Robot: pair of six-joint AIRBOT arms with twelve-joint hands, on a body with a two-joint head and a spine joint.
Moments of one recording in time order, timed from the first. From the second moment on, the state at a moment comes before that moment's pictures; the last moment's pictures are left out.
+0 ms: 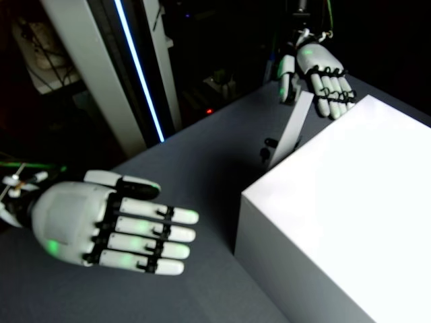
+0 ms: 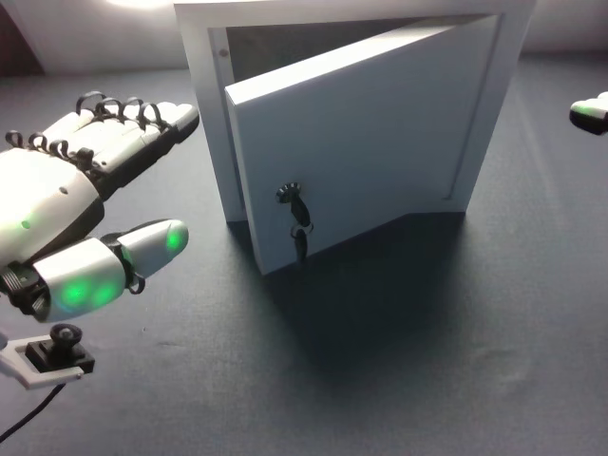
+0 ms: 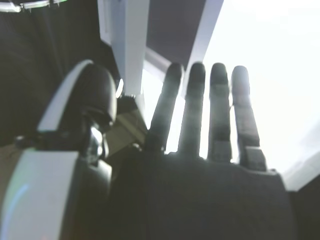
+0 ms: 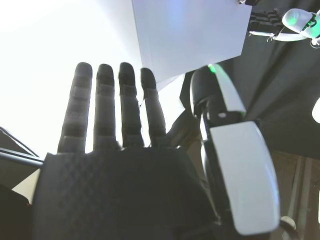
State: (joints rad) left arm 0.96 -0.88 0.94 -0.16 -1.20 0.83; right arm -1.13 -0.94 1.20 0.12 1.37 -0.39
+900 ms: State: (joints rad) left arm 0.90 -0.93 0.96 -0.07 -1.17 0.80; right arm -1.13 -0.94 1.21 0.11 1.37 -0.38
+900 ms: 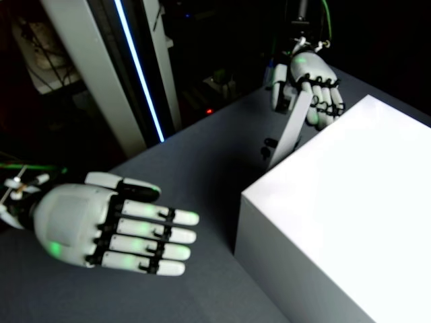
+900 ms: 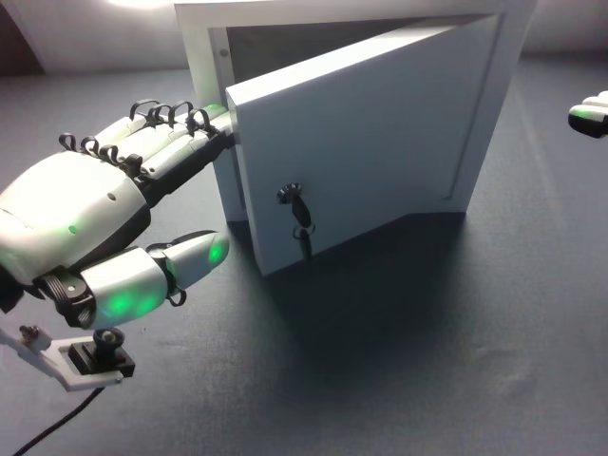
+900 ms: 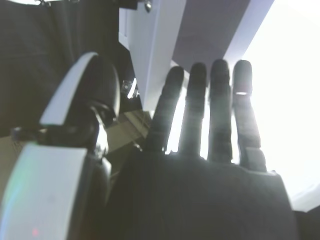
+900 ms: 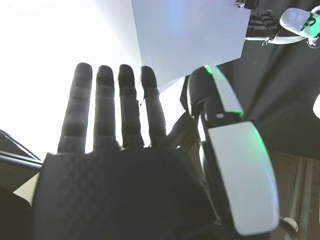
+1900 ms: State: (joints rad) left arm 0.84 -0.98 0.96 0.05 -1.09 0.78; right arm -1.13 -0.95 1.21 0.12 1.37 -0.37
